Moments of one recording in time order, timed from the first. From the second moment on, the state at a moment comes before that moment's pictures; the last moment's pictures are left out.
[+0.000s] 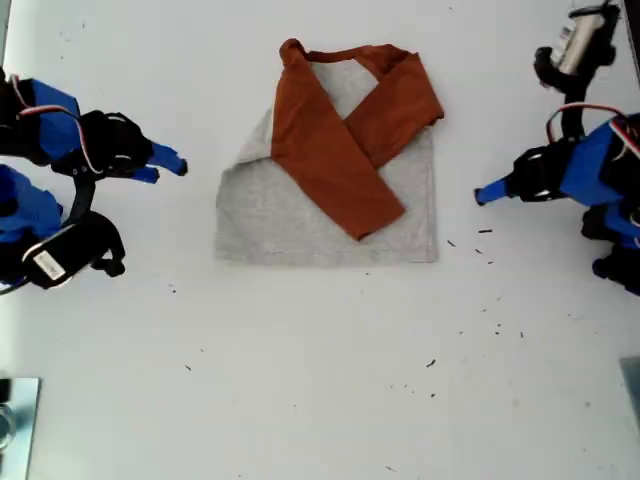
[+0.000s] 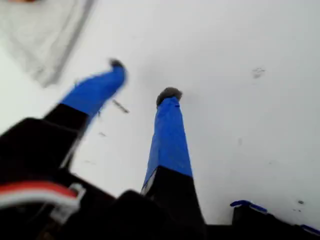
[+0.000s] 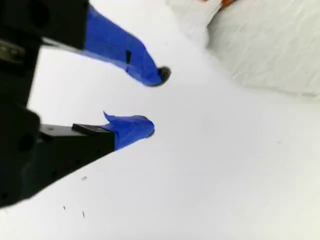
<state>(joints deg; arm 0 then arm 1) -27.2 143.6 144.1 64.1 11.1 29.3 162.4 152.1 73.7 -34.4</state>
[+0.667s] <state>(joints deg) -7.6 109.4 129.6 52.8 4.8 11.0 107.1 113.7 71.8 -24.3</state>
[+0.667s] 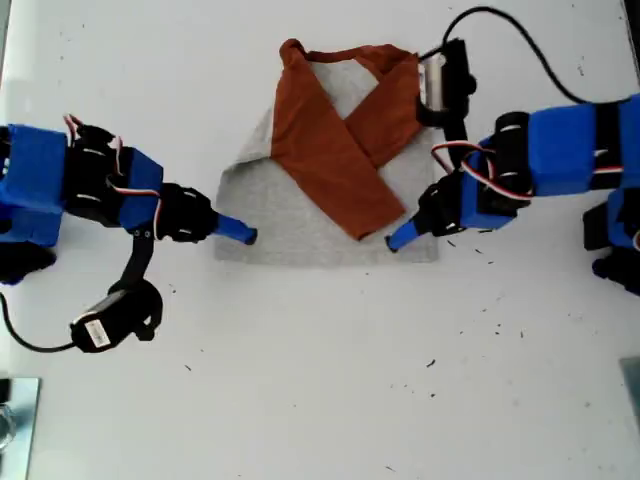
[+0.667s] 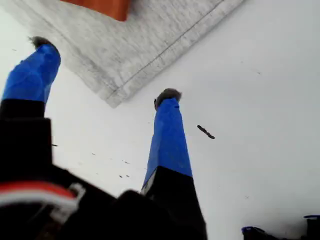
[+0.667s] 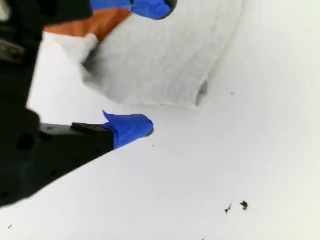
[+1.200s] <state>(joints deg) -8.7 94.1 120.8 45.8 4.7 9.1 95.1 111.4 57.9 -22.0</state>
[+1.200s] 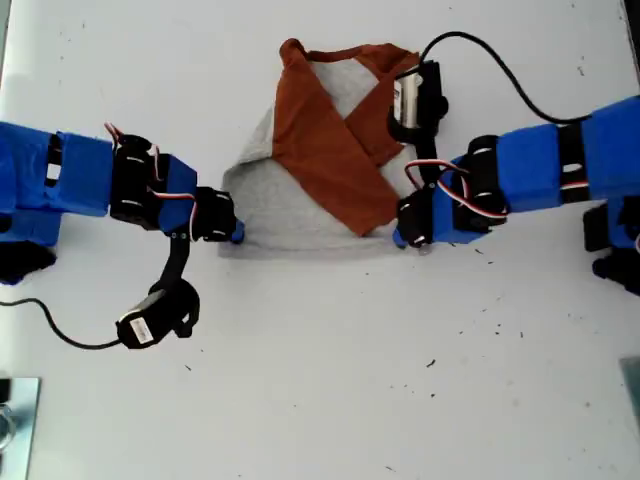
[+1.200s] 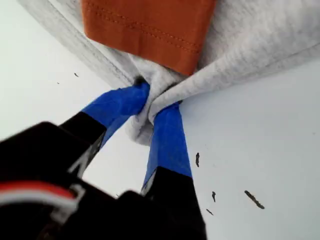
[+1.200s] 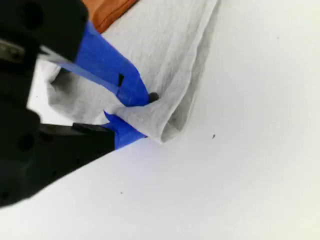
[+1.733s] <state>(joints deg) 14.5 93.6 105.2 49.4 -4.5 -14.3 110.4 108.5 71.2 -20.4</state>
